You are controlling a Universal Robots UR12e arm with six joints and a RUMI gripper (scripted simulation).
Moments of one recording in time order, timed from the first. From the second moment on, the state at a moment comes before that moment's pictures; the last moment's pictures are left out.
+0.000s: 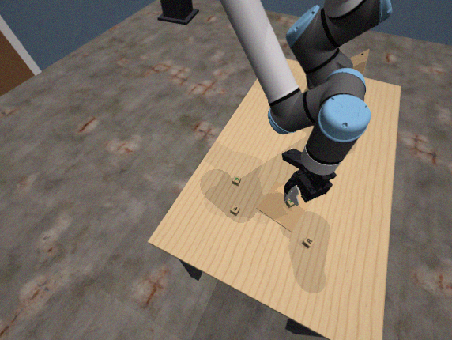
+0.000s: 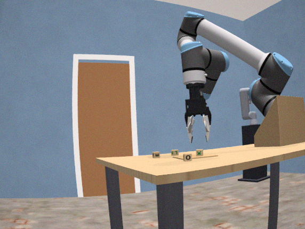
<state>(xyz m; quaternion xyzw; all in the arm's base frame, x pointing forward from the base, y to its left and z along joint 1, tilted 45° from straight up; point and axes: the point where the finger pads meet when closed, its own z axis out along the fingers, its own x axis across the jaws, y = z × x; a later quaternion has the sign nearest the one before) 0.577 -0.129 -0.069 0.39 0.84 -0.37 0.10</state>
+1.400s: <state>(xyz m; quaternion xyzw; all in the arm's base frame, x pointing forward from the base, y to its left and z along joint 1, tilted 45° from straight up) 0.576 -0.142 -0.082 0.39 0.84 -0.37 0.10</state>
